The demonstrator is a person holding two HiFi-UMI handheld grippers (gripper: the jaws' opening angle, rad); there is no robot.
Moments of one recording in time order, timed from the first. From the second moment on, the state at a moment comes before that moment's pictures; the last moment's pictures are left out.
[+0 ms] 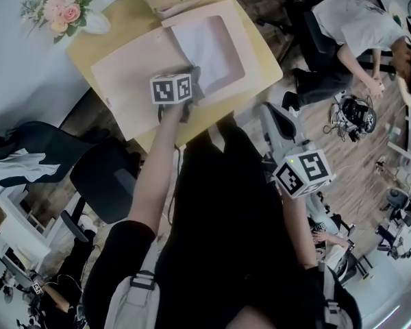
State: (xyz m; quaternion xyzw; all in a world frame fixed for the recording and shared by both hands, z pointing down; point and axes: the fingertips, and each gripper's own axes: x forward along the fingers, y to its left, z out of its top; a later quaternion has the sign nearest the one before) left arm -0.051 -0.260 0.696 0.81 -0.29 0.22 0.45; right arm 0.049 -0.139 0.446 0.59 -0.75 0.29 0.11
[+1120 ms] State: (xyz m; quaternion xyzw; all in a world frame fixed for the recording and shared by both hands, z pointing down) left arm -0.021 -0.063 0.513 0.80 -0.51 0.13 0.30; right arm 0.154 -0.019 0.399 0.43 -0.87 0.23 0.03
